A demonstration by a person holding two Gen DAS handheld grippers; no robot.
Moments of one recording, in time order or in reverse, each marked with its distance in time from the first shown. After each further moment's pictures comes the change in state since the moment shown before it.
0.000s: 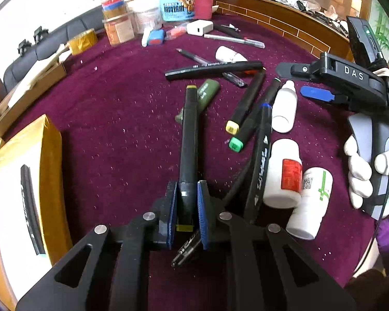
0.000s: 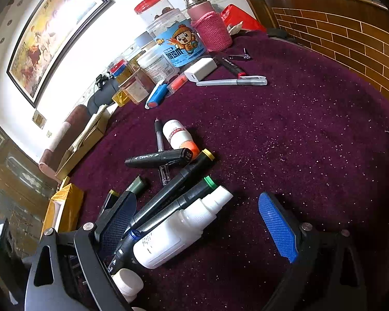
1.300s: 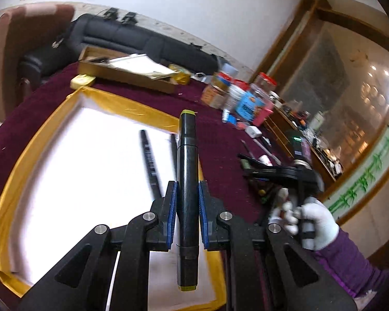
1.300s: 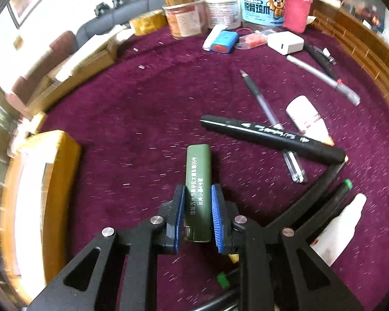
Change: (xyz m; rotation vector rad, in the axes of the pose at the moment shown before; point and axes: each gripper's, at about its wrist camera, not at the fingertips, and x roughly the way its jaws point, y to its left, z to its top) left arm -0.123 0.189 -0.129 -0.638 -0.384 -0.185; right arm 0.092 0.169 -0.006 -0.241 0.271 -0.210
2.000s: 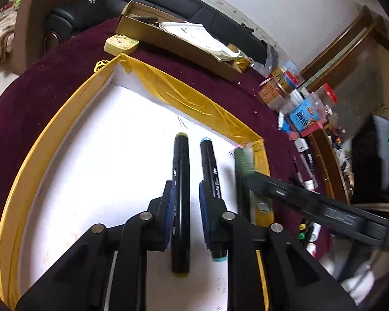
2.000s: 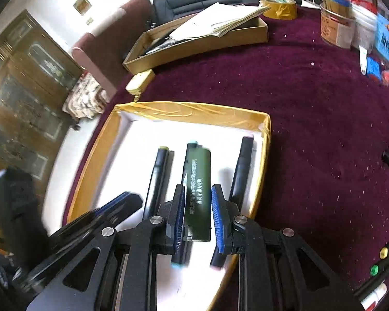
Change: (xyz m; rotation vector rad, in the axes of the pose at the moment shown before) left arm 0.075 0.077 0.042 -0.214 0.155 0.111; right arm 0.025 0.196 0.001 -0.246 0.124 0.253
